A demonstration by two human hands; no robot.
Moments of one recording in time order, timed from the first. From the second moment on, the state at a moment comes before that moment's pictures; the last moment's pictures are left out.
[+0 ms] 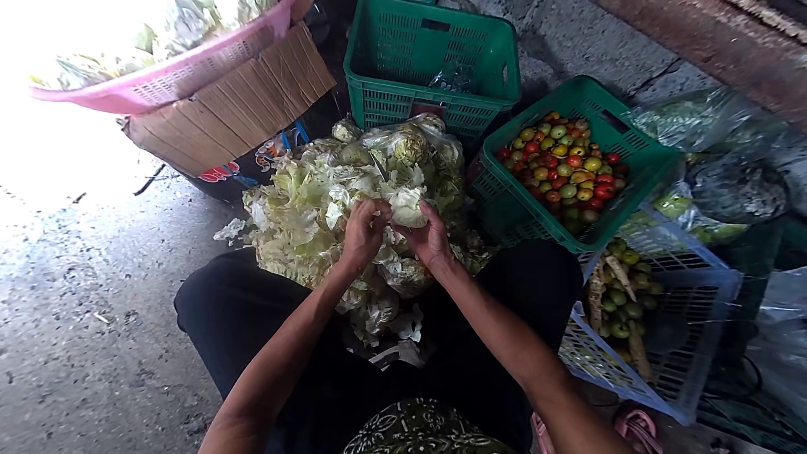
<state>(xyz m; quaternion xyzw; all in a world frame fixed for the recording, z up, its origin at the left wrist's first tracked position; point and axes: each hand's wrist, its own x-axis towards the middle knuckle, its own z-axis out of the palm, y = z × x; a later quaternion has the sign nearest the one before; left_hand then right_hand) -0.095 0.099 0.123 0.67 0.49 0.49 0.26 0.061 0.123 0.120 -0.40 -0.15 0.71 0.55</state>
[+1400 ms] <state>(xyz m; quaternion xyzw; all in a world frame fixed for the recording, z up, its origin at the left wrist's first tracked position) -0.121 0.118 0.109 0.69 0.58 0.31 0.29 0.082 0.138 0.106 -0.42 -0.30 0.70 0.49</state>
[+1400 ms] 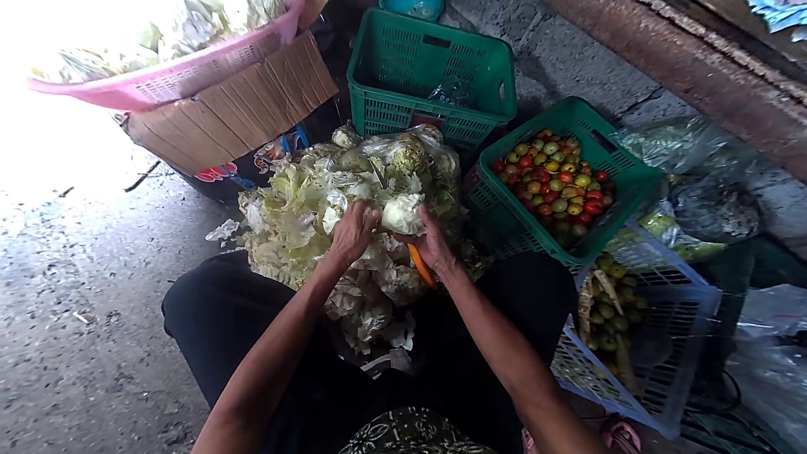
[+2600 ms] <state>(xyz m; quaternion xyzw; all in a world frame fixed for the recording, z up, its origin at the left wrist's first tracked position) -0.100 0.109 0.124 0.63 0.57 0.29 0.43 0.072 0.131 0.096 -0.57 -0.39 0.56 0.45</state>
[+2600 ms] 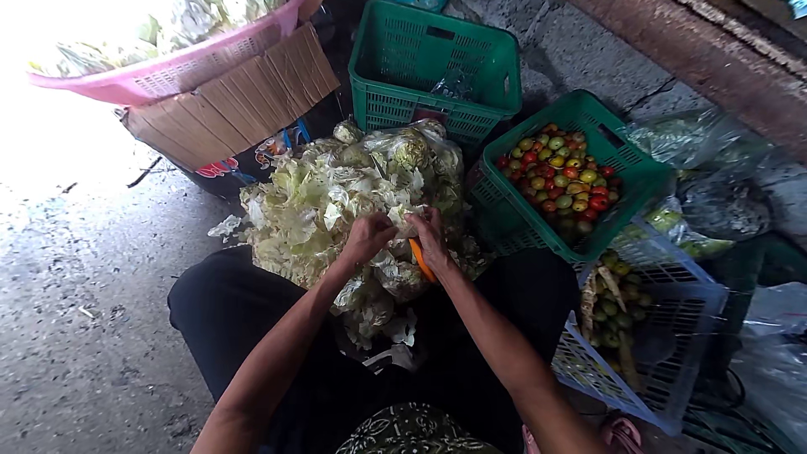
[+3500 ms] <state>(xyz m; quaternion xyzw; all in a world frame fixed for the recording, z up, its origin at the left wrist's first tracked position) -0.112 0.113 0.126 0.73 0.58 0.30 0.20 0.077 0.142 0.093 -0.52 -0.32 0.60 0.51</state>
